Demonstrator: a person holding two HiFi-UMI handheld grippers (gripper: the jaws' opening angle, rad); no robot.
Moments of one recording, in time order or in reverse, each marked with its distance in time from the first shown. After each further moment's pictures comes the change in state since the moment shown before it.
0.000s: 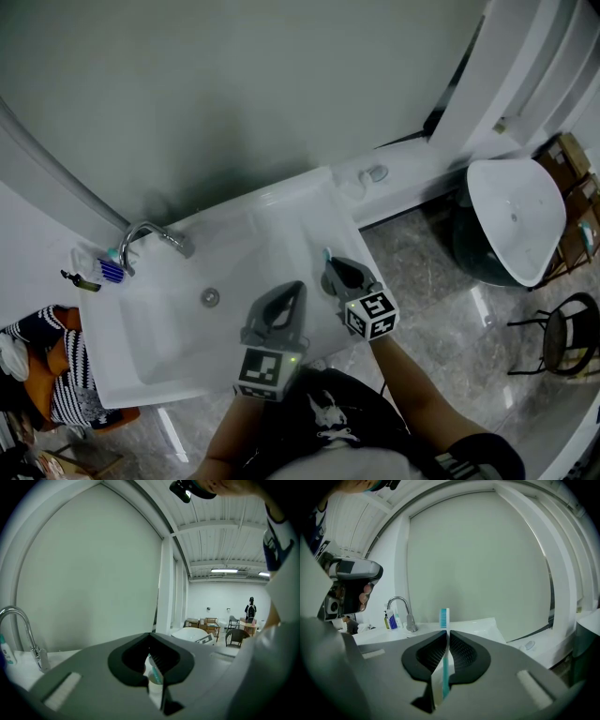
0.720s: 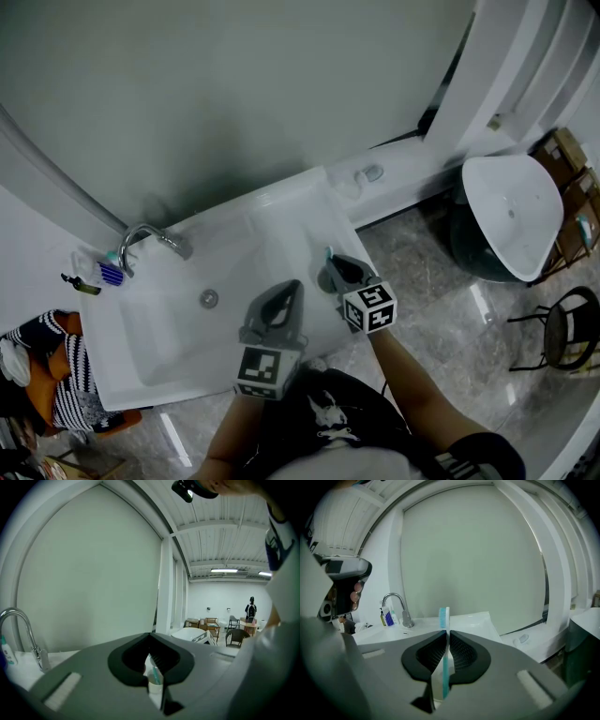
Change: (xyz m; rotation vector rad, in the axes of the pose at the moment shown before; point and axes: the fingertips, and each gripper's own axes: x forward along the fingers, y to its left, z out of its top) left arm -0.003 -0.006 0.004 0.005 -0.004 0.001; right arm -0.005 -0.012 -0.005 0.036 0.081 -0.052
